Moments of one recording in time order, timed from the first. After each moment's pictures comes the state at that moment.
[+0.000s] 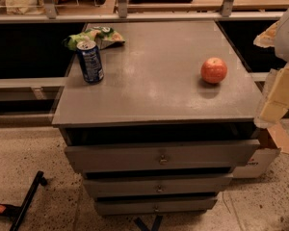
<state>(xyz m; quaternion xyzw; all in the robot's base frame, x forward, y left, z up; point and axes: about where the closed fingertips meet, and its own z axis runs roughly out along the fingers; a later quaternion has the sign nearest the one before) 0.438 -0.216 0.977 -0.60 0.78 -0.04 0.16</state>
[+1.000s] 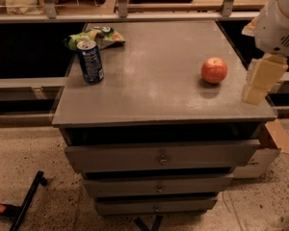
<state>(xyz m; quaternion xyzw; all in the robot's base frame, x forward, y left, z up) 0.494 -0.220 0.966 -0.61 0.77 -0.08 0.17</state>
